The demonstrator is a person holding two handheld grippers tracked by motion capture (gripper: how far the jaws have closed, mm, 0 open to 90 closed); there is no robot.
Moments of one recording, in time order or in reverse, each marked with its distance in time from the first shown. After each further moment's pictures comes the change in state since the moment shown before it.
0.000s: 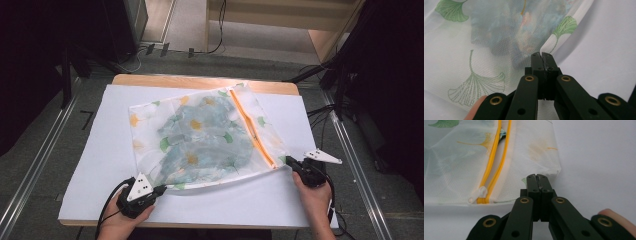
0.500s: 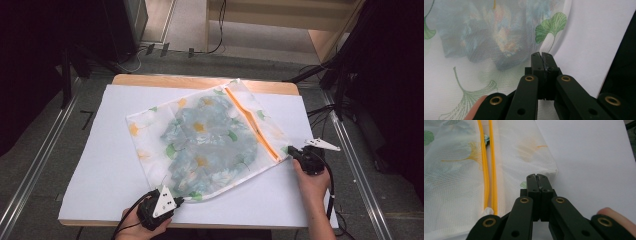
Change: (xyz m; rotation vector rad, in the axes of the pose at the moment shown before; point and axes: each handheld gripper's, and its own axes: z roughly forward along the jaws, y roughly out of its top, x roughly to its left) left arm -0.052 0.011 0.021 0.049 -0.044 0.154; right arm -0.022 0.021 0.028 0.003 -0.061 0.077
